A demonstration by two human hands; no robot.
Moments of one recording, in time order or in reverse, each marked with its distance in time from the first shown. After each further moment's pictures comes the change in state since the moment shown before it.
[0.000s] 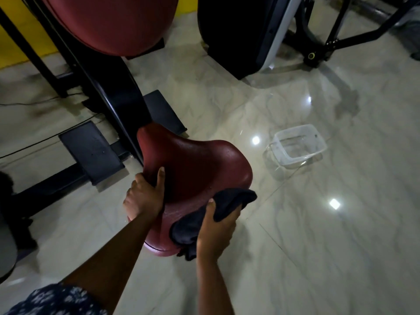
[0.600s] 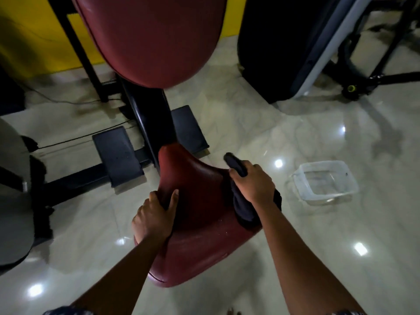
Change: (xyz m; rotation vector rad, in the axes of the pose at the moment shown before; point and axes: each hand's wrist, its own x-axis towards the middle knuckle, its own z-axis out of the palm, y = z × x) left_hand 0.000 0.002 0.003 0.061 0.044 0.000; right_hand 0.173 -0.117 0.028 -0.836 -0.349 -0.853
